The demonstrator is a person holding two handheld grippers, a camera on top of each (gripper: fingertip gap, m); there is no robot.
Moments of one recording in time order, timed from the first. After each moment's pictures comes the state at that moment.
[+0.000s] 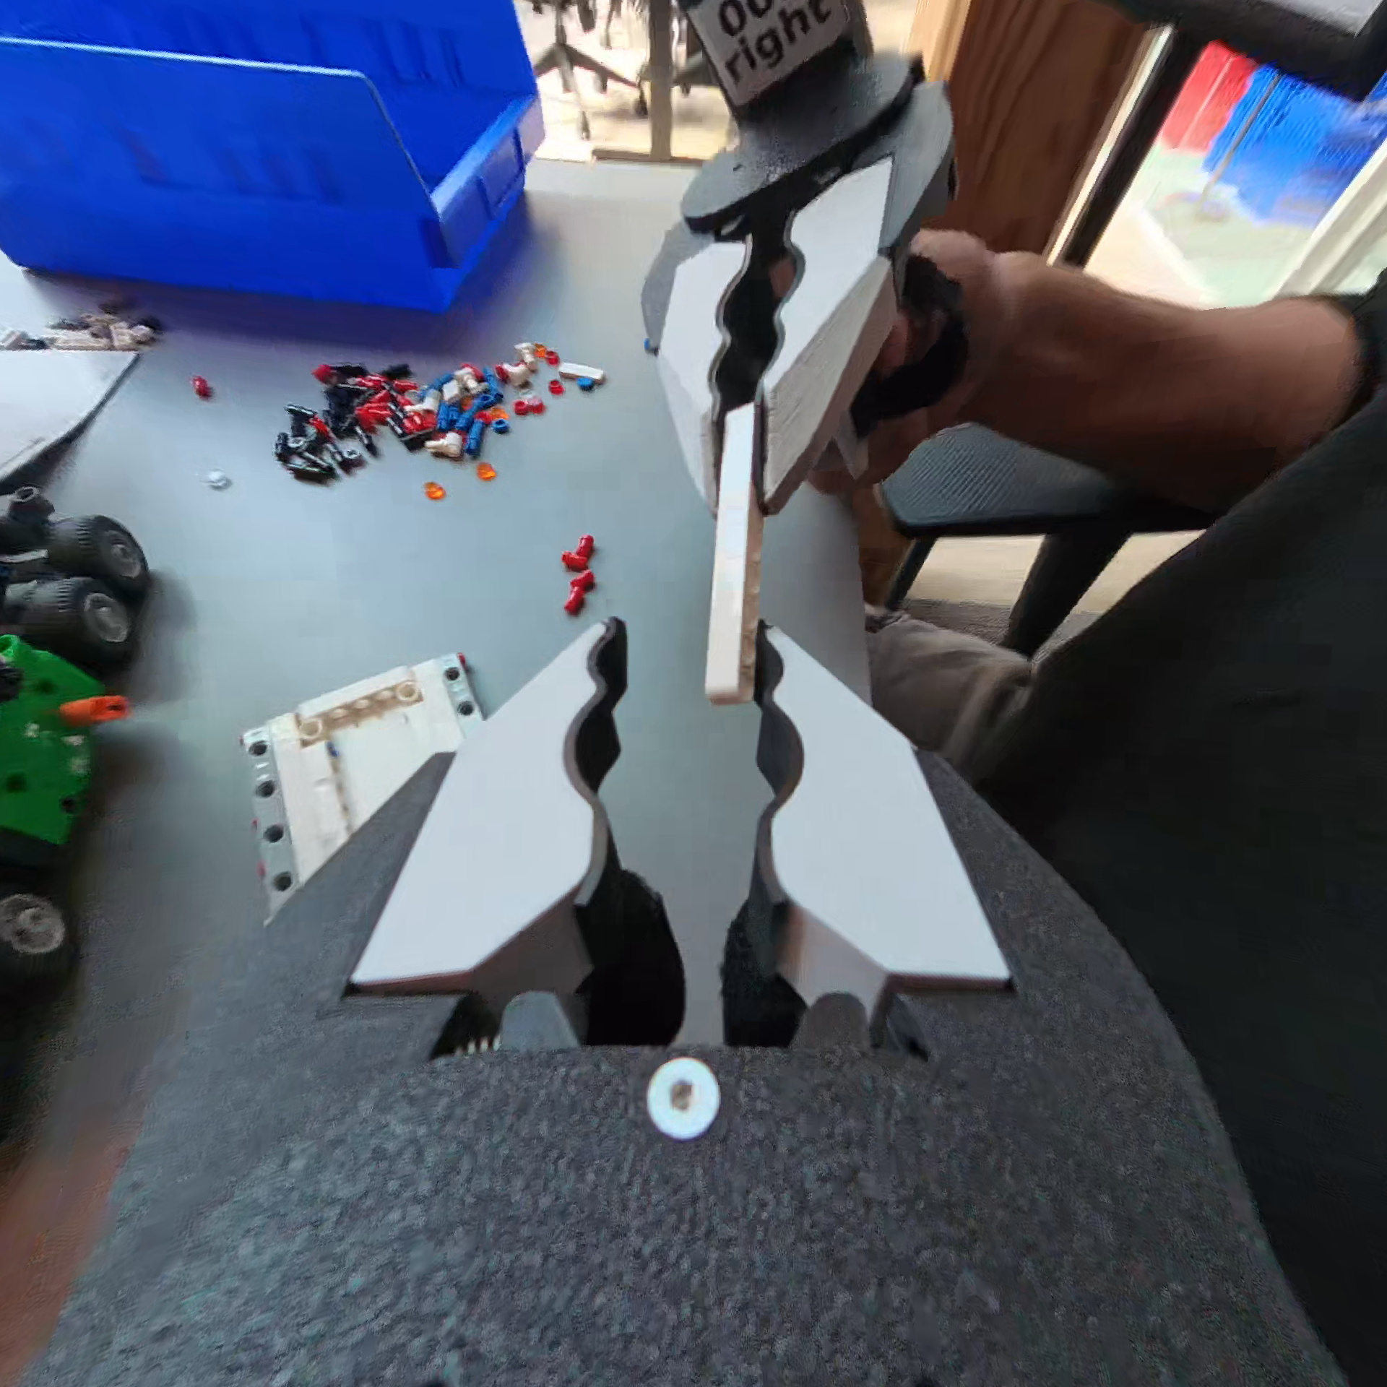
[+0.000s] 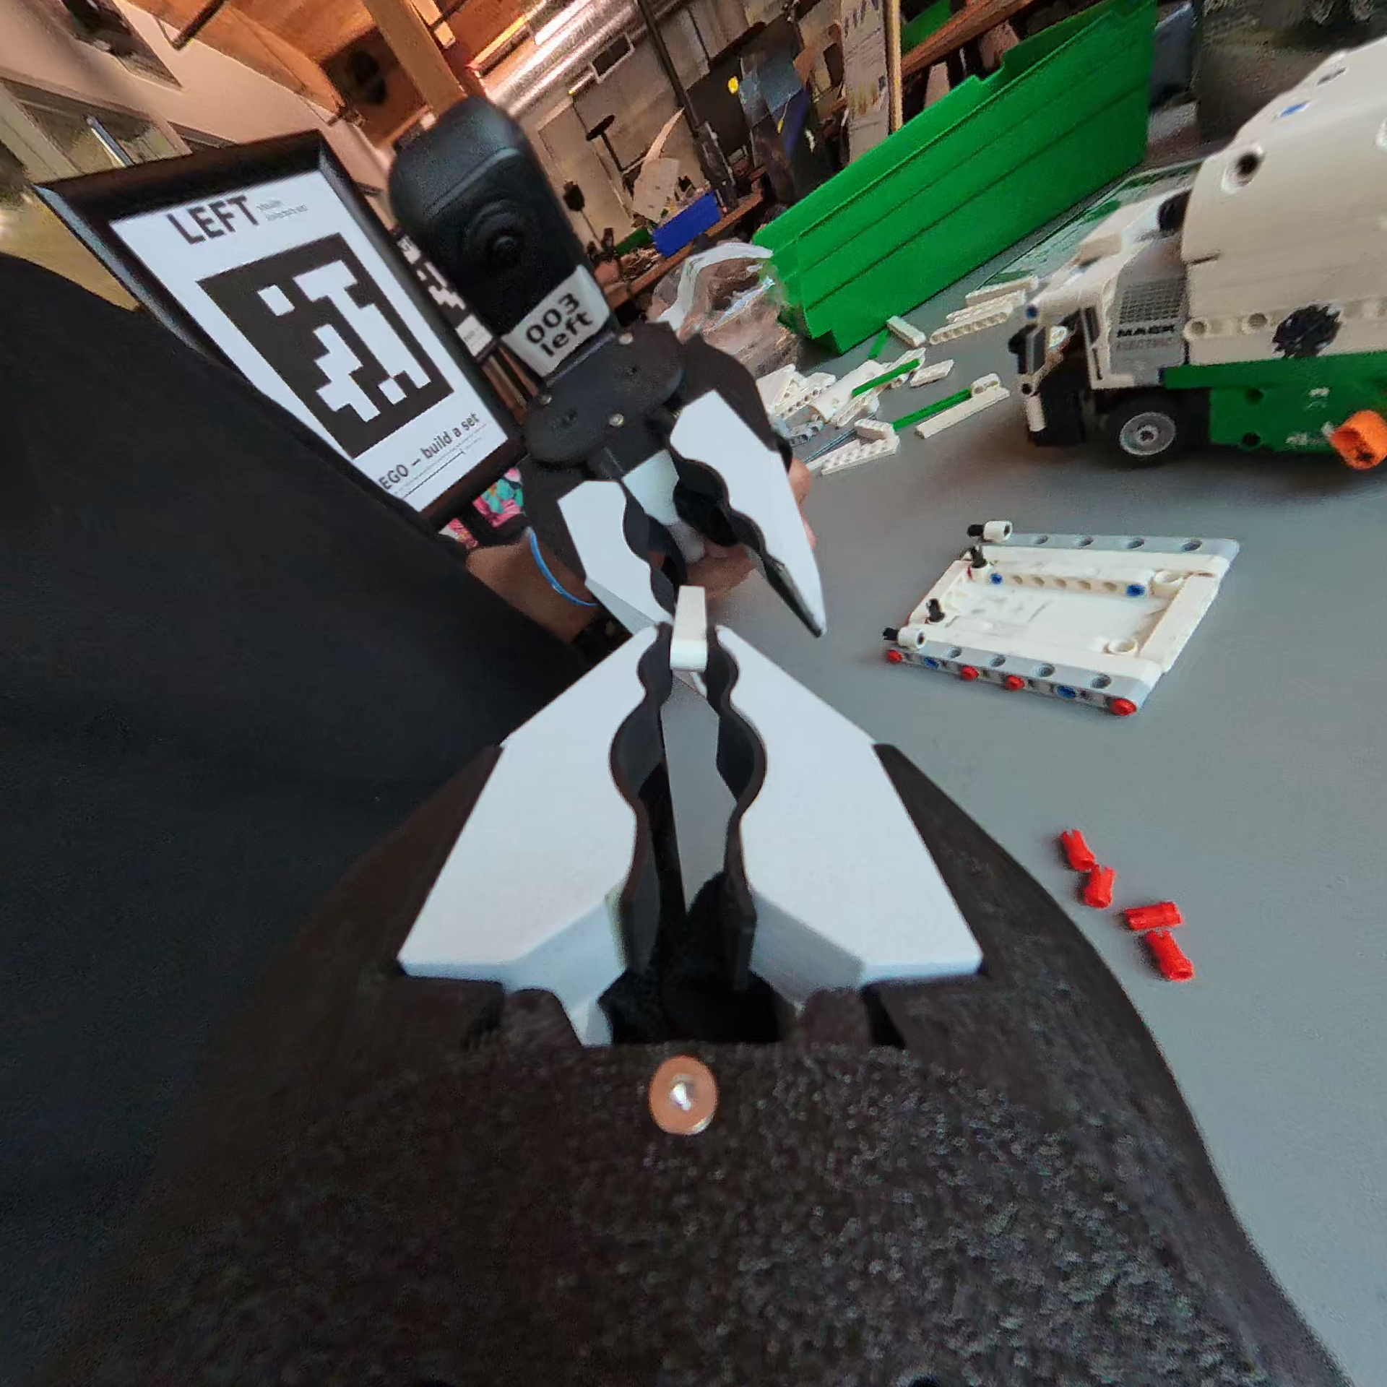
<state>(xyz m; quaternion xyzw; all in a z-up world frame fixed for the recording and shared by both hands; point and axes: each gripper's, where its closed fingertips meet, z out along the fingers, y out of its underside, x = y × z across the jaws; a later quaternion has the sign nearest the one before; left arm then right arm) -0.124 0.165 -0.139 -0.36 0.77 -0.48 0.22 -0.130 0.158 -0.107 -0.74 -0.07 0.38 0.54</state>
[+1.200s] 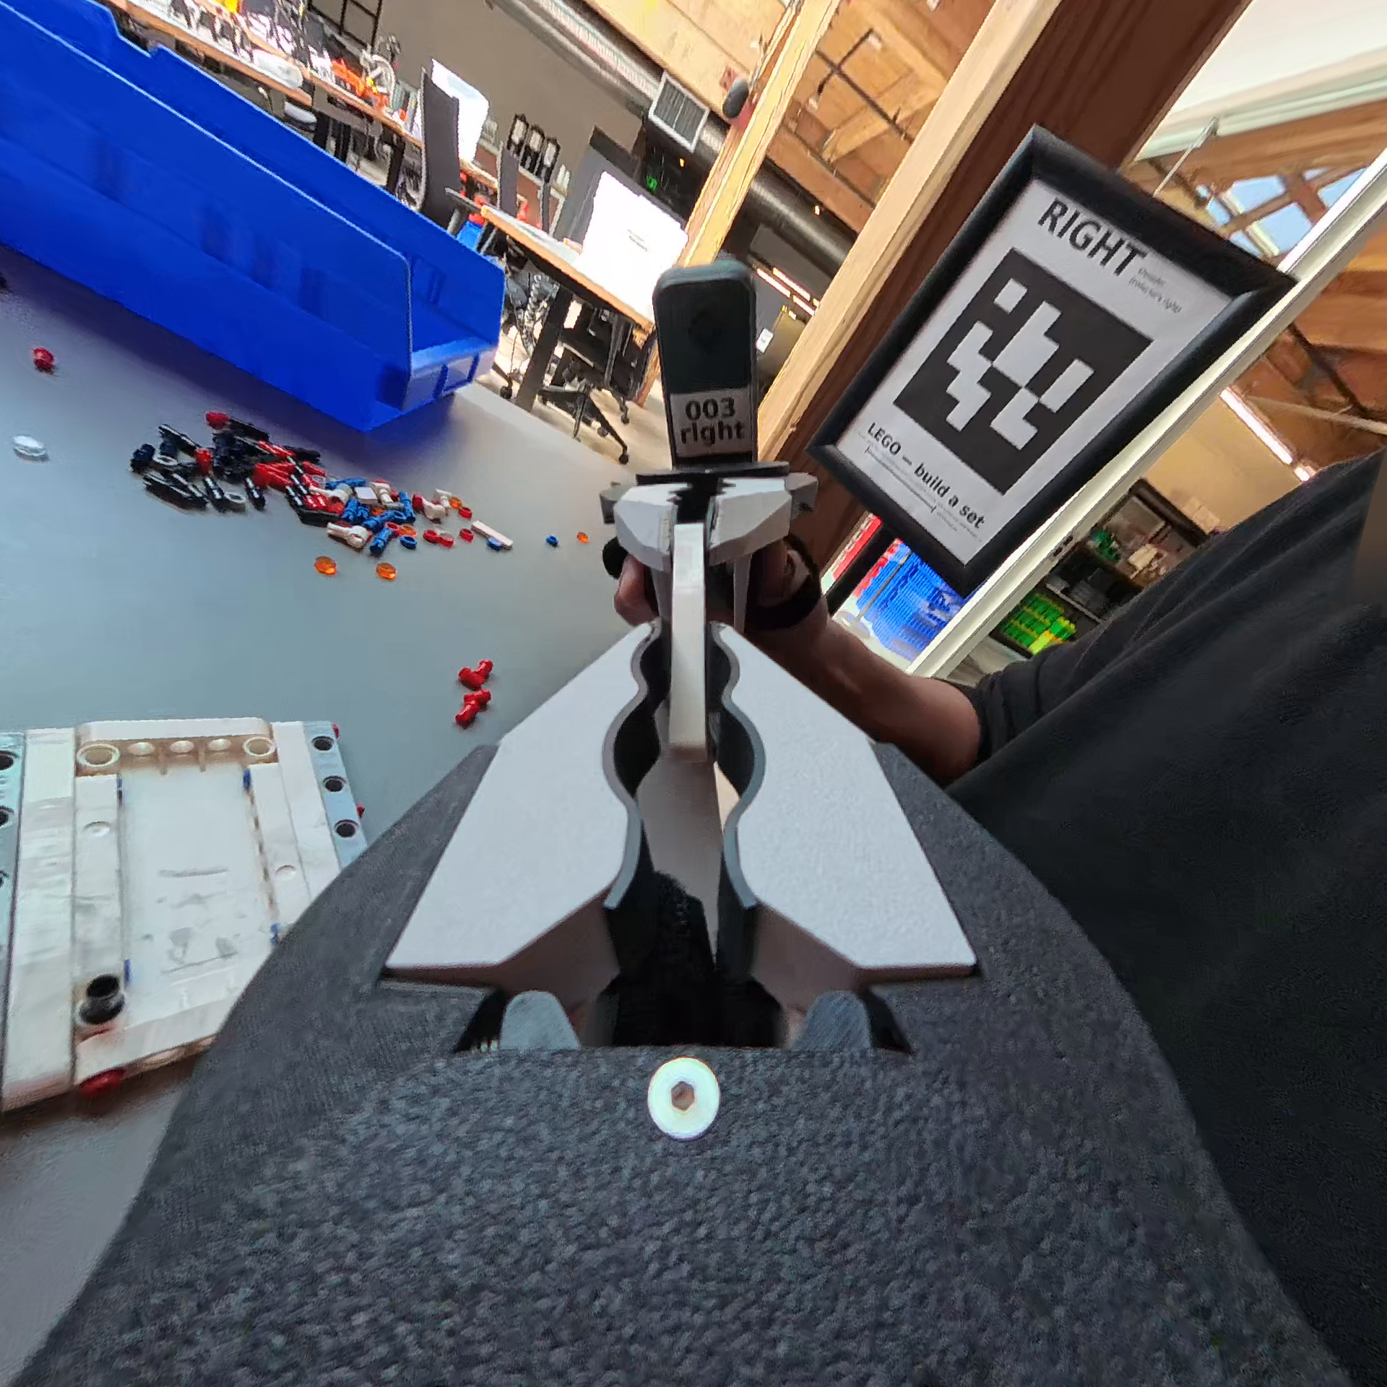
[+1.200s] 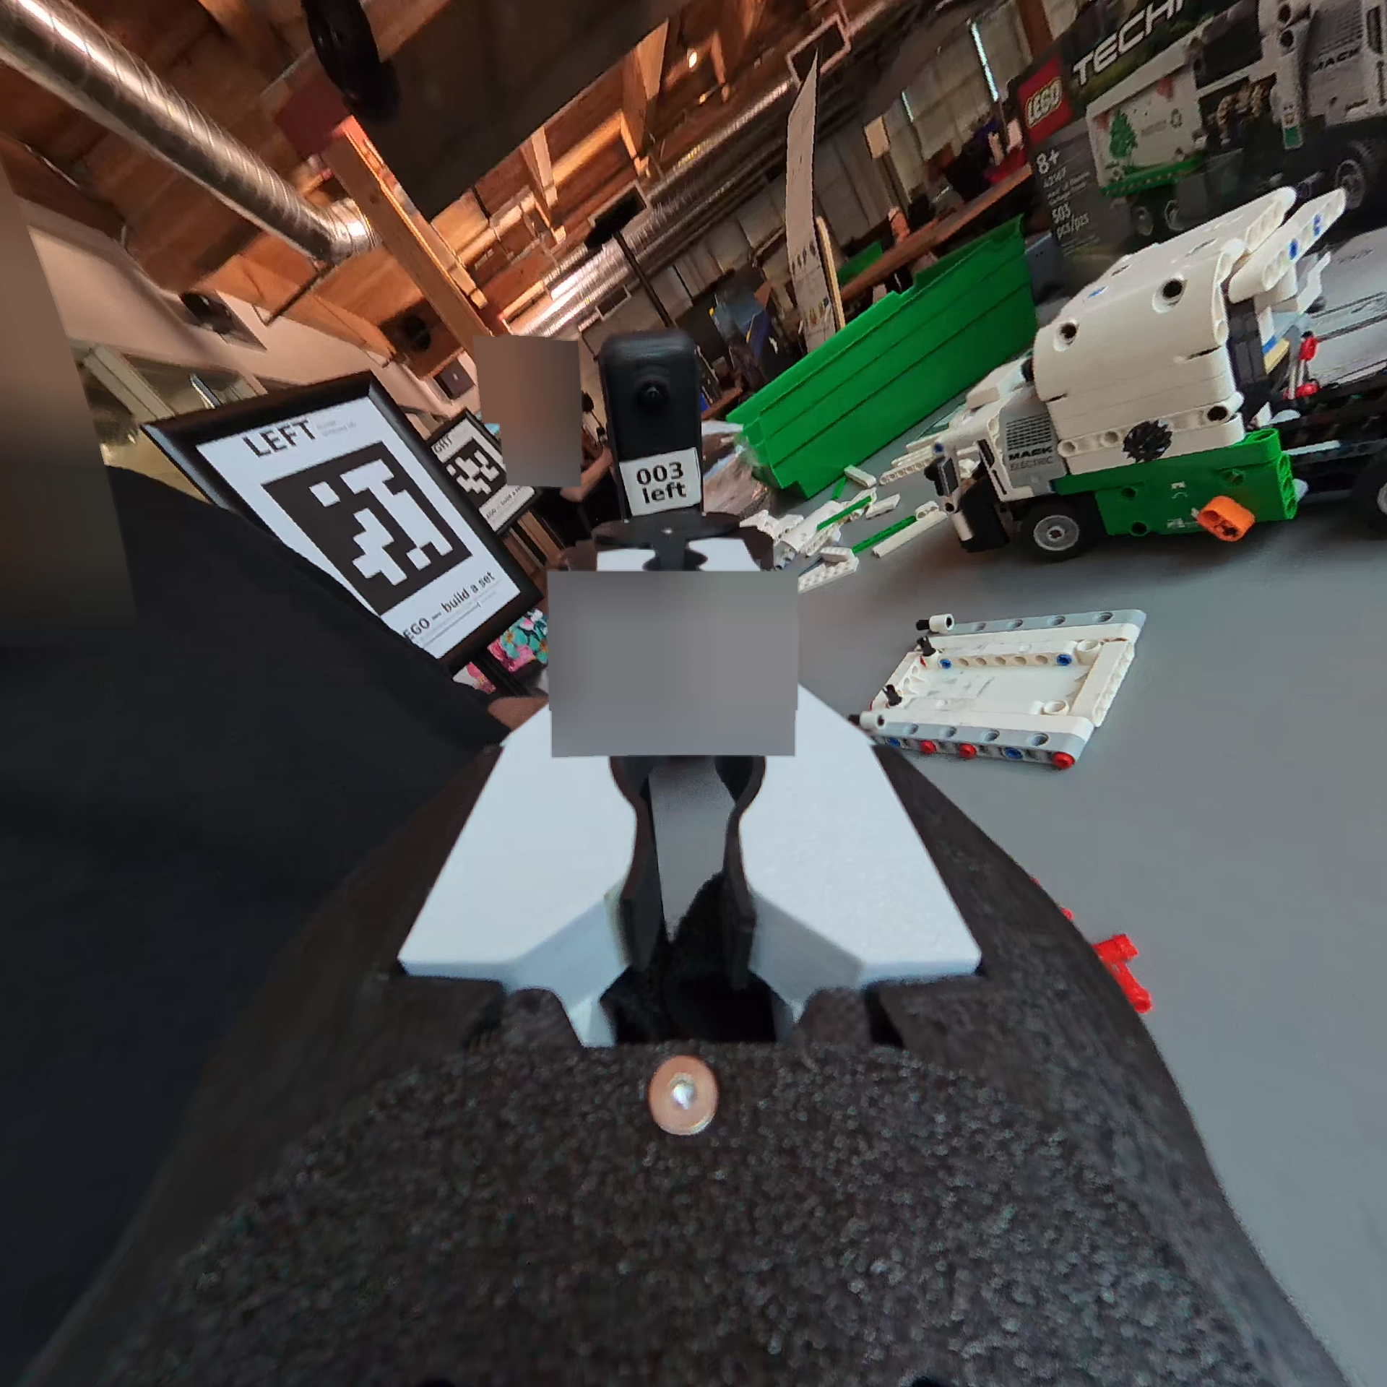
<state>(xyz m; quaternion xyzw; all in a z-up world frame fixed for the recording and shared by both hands) -0.116 0.167 -0.100 -0.41 0.58 -0.70 0.06 -0.104 0.167 -0.089 -0.68 0.01 0.41 0.61</state>
